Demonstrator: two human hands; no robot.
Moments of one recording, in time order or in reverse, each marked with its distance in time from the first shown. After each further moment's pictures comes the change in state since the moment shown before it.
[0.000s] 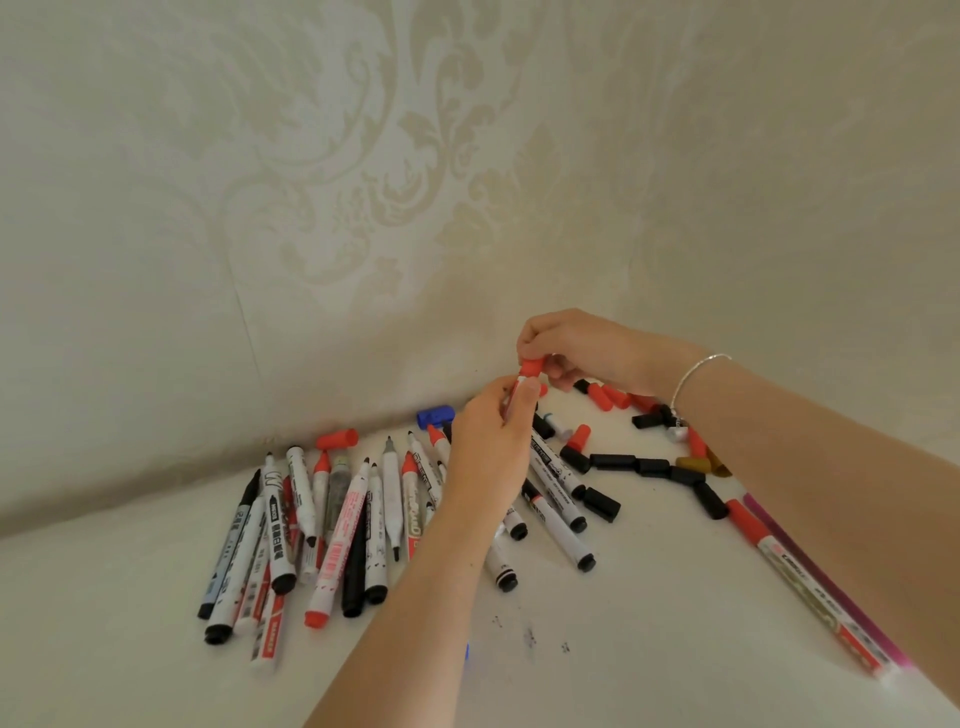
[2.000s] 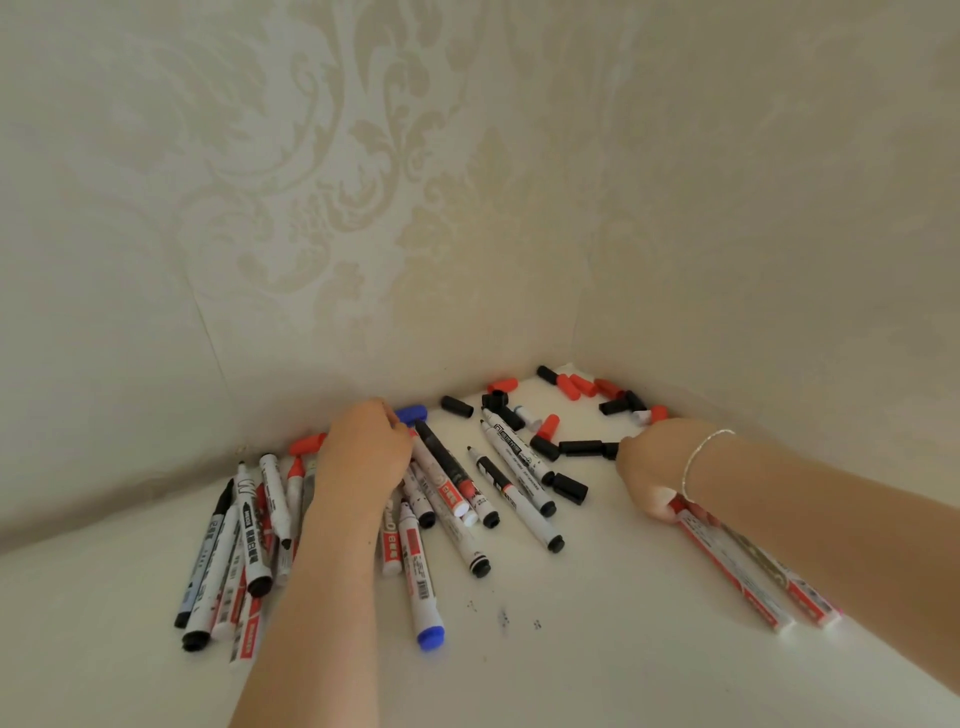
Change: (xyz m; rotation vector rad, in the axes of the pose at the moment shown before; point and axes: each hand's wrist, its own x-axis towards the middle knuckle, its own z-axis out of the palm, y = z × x) left_hand 0.015 -0.018 -0.067 0.749 0.023 -0.269; right_hand -0.077 0.054 0.020 -1.591 -0.601 0.585
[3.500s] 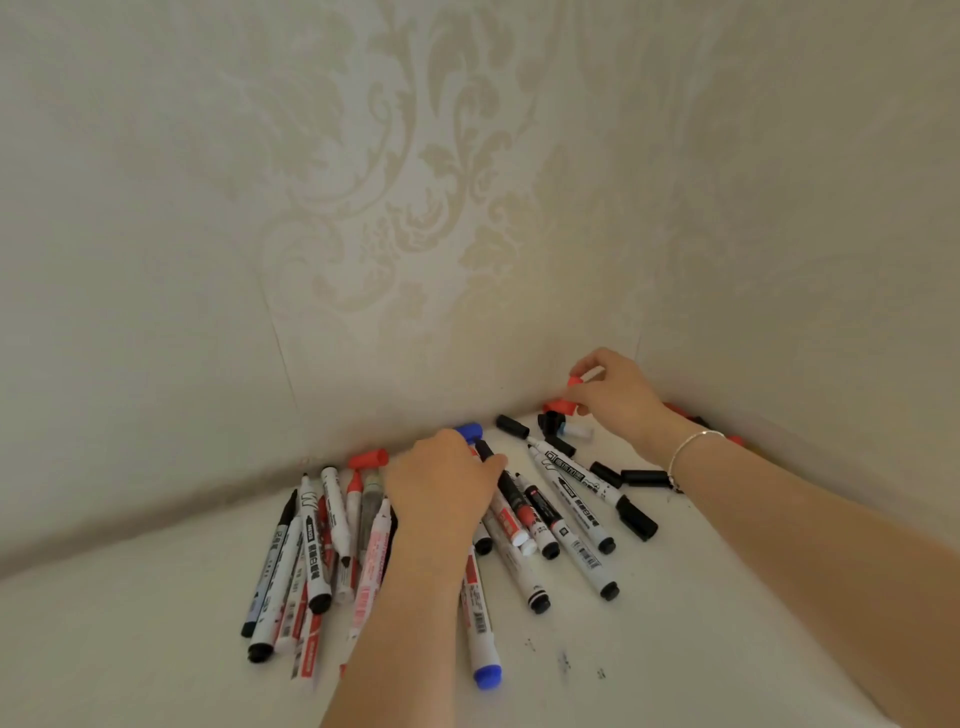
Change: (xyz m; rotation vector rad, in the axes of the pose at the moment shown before) left_hand -0.016 0.018 0.007 0.309 0.008 -0.040; right_hand 0.066 -0.002 -0.068 1.905 0.853 -0.150
